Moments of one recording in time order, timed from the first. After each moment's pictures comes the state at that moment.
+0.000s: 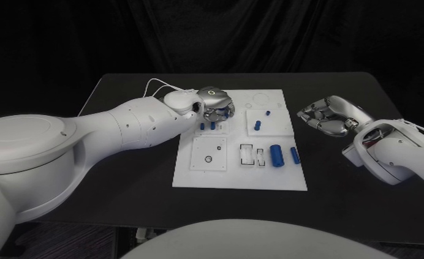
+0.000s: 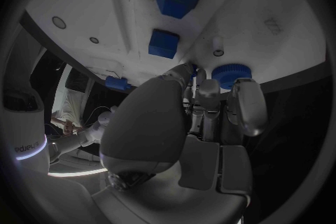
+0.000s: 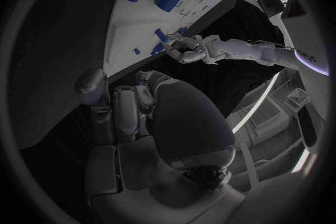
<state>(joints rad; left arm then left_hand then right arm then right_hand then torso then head) 1.15 -0.36 -0.21 0.88 -1.69 -0.31 0.21 1.59 -0.11 0.28 0.20 0.19 0.94 0.01 0.10 0.48 0.86 0.00 0.42 0.44 1.29 -0.05 1.18 0.96 0.08 1.41 0.06 1.22 1.31 1.19 -1.09 -0.25 1.63 -1.09 -0.53 0.04 1.46 0.00 0.31 0.21 0.48 0.96 0.14 0.11 0.23 1.17 0.06 1.32 1.19 1.43 0.00 1.30 1.31 0.10 1.34 0.10 0.98 1.31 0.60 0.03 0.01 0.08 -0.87</state>
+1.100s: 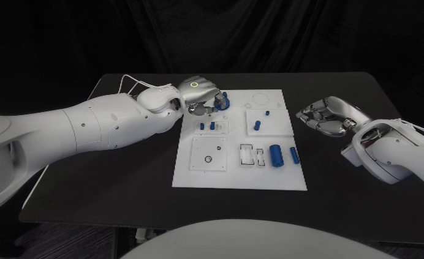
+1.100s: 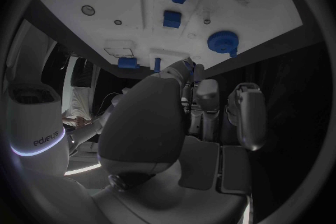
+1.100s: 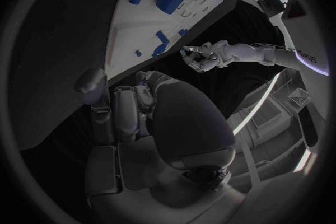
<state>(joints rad) 1.21 -0.60 -0.21 1.19 -1.69 -0.46 0.20 1.57 -0.12 0.31 0.17 0.16 1.00 0.02 0.13 0.47 1.03 -0.03 0.37 0.41 1.32 -0.07 1.18 0.93 0.06 1.46 0.06 1.31 1.31 1.19 -1.08 -0.25 1.61 -1.09 -0.51 0.04 1.46 0.00 0.31 0.21 0.48 0.96 0.14 0.11 0.23 1.17 0.06 1.32 1.18 1.43 0.00 1.30 1.31 0.10 1.34 0.10 0.97 1.31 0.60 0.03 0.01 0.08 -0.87</state>
